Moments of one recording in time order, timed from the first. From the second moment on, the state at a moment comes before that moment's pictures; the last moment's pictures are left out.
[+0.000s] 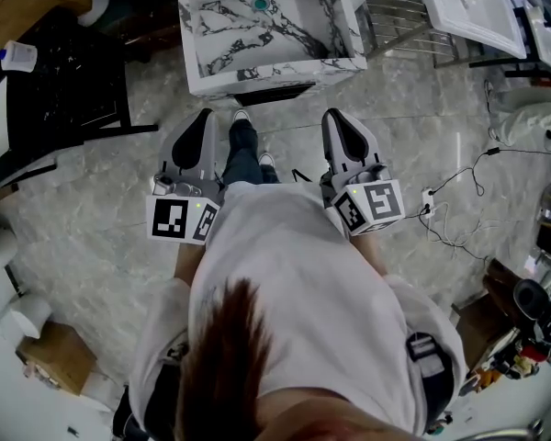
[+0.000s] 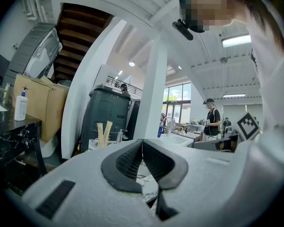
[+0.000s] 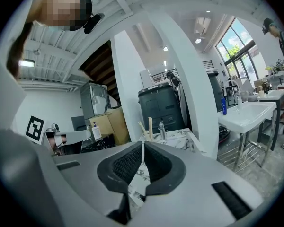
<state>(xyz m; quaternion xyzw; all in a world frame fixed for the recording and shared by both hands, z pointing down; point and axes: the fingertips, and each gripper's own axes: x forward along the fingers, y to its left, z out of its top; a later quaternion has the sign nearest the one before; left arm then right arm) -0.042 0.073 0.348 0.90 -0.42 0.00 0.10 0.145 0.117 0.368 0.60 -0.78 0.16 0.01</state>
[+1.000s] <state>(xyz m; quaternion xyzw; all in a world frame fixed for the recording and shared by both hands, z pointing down) -0.076 -0.084 0.345 0.91 -0.41 -0.01 0.11 0.110 -0.038 0.358 0.62 -0.77 0.15 0.02</state>
